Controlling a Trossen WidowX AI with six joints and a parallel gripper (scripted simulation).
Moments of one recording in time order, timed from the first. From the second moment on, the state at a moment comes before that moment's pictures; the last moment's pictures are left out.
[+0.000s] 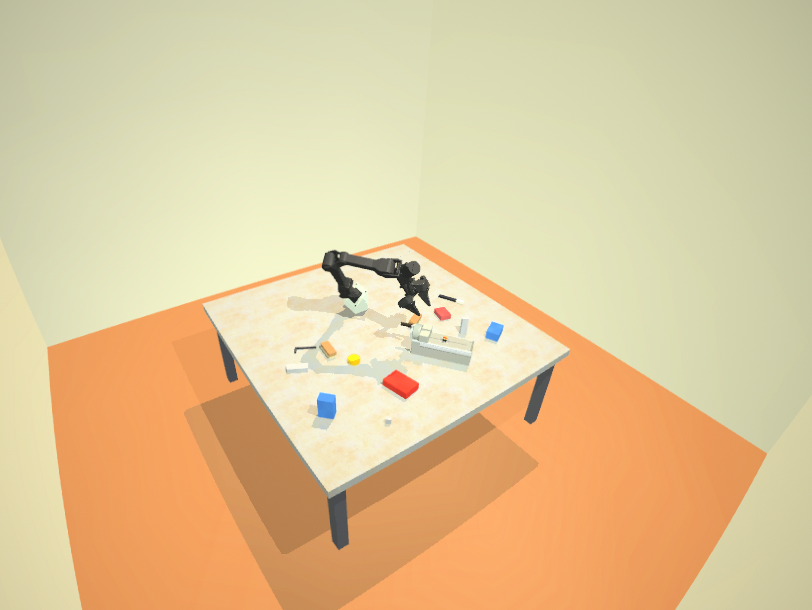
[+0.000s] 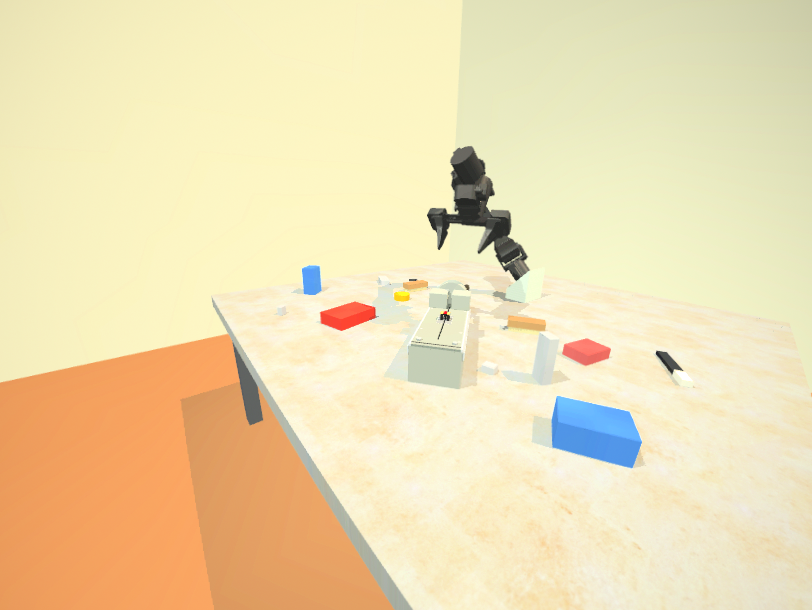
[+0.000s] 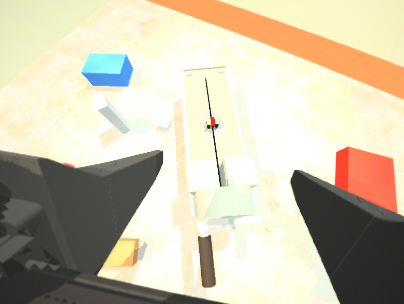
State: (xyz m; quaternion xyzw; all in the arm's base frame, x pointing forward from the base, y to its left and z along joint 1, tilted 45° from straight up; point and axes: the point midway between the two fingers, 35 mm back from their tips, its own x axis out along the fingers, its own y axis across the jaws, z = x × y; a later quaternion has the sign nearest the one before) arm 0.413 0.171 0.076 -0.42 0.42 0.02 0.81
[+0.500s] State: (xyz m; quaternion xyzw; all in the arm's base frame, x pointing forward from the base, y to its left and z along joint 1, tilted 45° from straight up) arm 0.464 0.195 0.048 -0.38 0.37 -0.10 0.84
